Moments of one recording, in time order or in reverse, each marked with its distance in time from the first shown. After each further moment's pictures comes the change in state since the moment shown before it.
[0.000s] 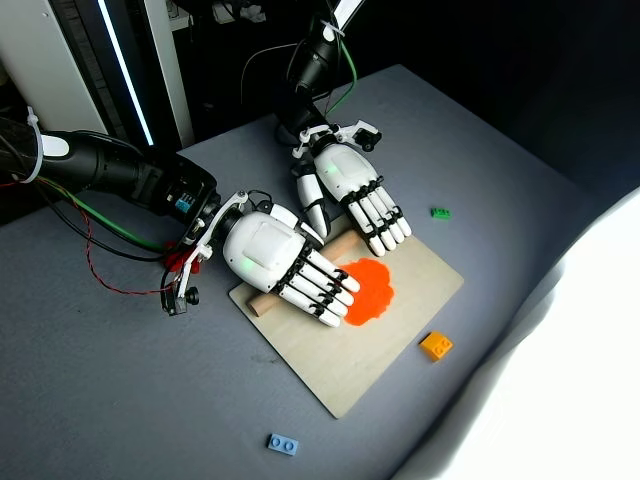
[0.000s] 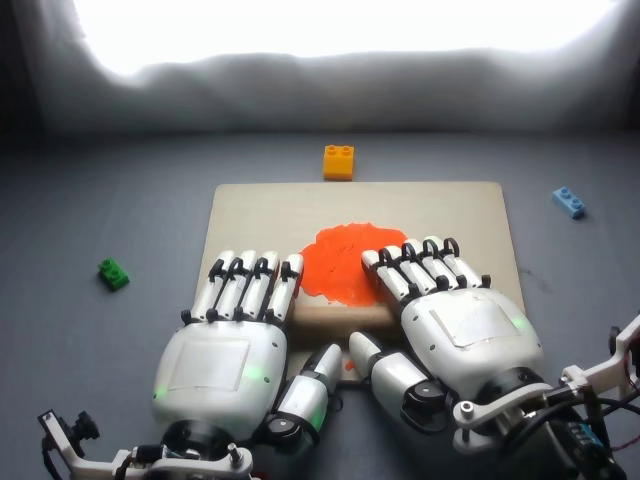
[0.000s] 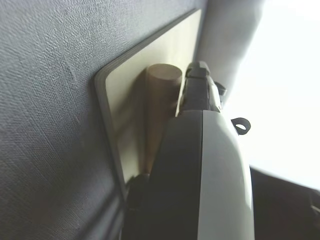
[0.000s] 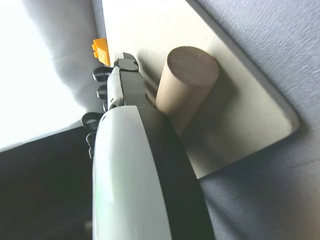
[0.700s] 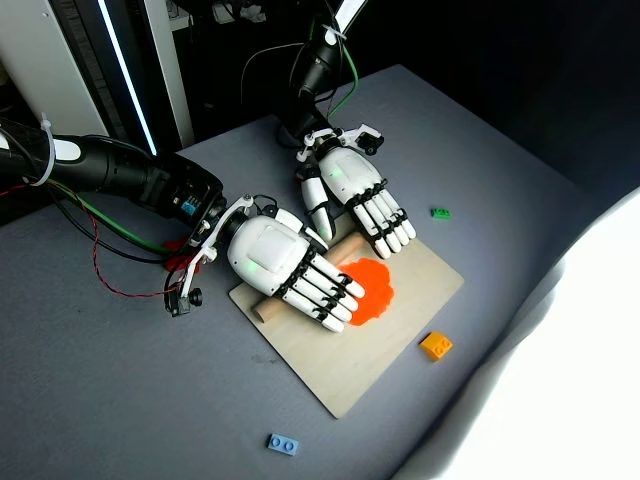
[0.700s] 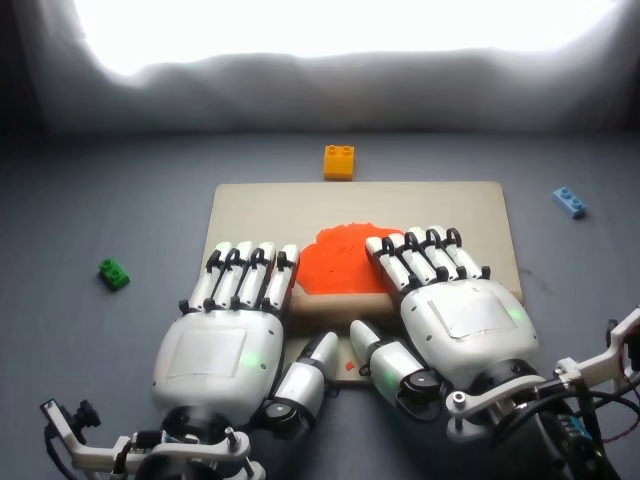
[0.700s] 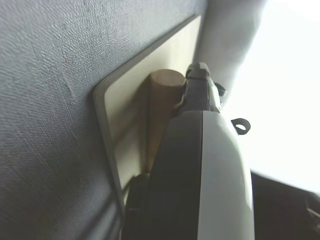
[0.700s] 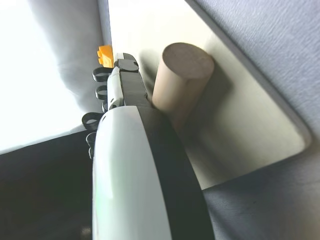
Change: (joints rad) left arm -0.010 -0.004 0.039 0.002 0.022 -0.027; right arm 0.007 -0.031 0.047 0.014 0.024 -0.026
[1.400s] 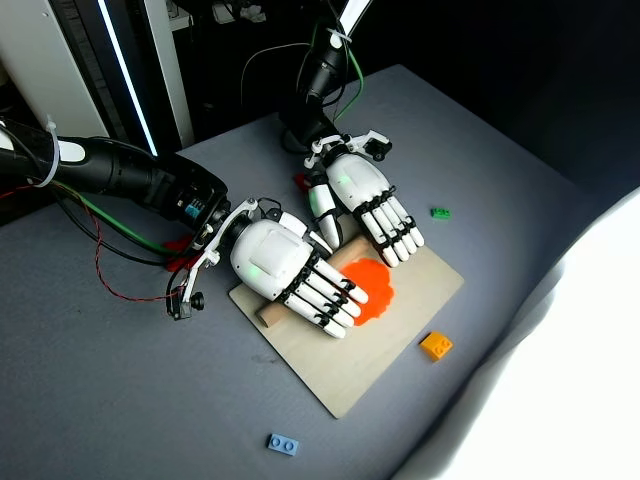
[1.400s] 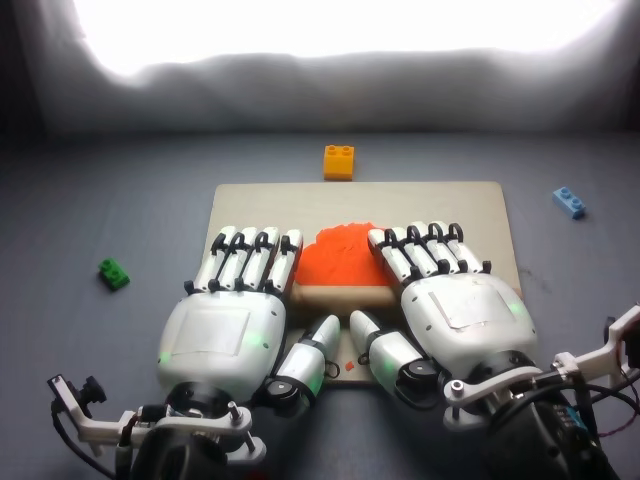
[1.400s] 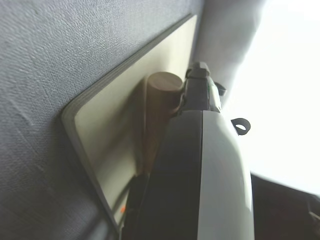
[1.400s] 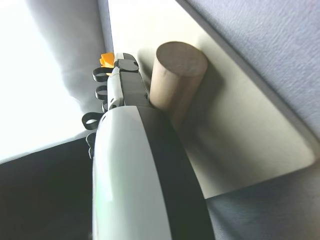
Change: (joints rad) left arm -0.026 -0.001 0.054 0.007 0.059 -0.010; right arm 0.015 -0.006 0.019 0.023 -0.006 0.027
